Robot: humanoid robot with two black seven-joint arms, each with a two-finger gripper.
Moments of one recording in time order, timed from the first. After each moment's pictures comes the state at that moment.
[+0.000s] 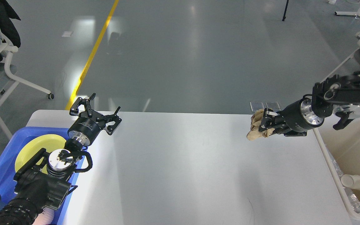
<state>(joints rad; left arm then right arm) -0.57 0.10 -1.24 -0.54 -0.10 -0.47 0.09 1.76 -0.58 -0.89 1.29 -0.18 0.40 -0.11</state>
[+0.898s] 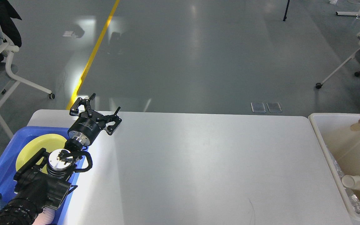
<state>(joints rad) -0.57 0.10 -1.24 -0.54 -0.10 -0.47 0.09 1.14 -0.71 -0.83 0.52 -0.16 0.19 -0.10</state>
